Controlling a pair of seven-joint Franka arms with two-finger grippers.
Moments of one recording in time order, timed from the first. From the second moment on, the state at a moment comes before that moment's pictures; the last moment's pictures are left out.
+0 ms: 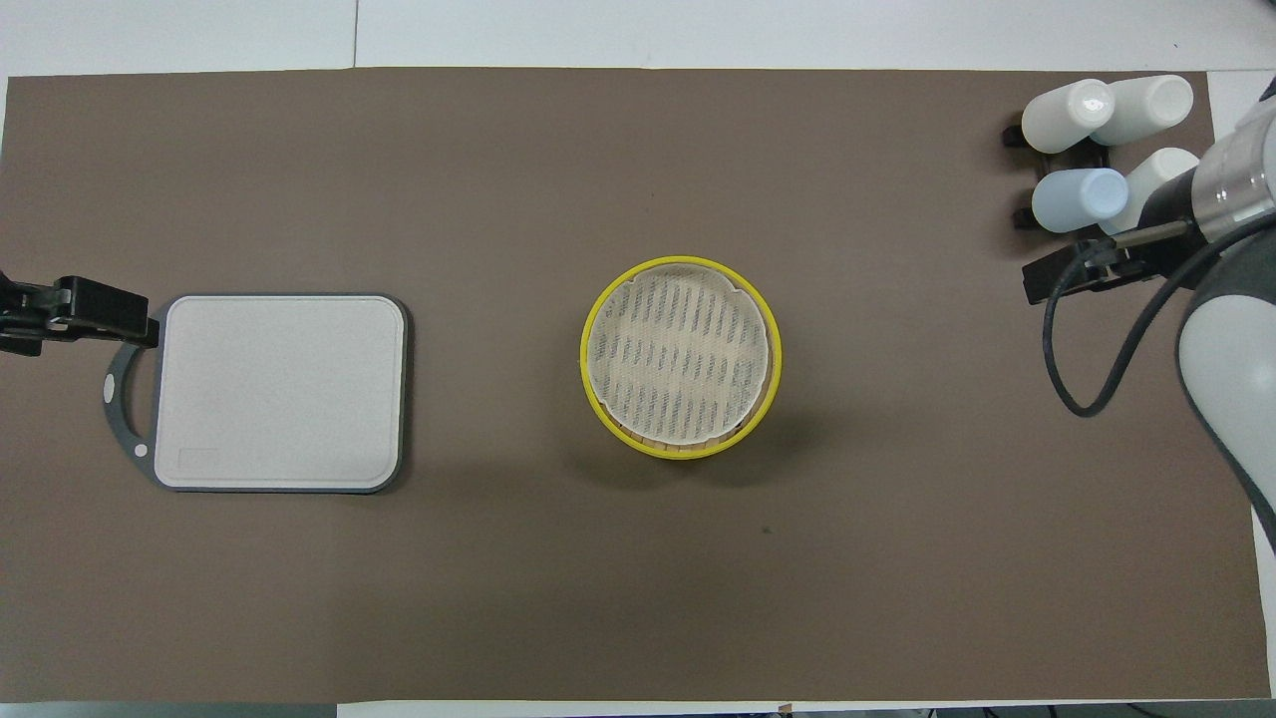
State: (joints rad) left arm -0.17 -0.04 0.12 -1.60 -0.02 1.51 -0.03; right arm 0.14 0.03 -0.06 -1.59 -0.02 1.60 -0.09
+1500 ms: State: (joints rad) left arm -0.17 -0.04 0.11 -1.60 -0.02 1.51 -0.03; right arm -0.02 -0.05 -0.06 -1.69 -0.02 1.65 -0.12
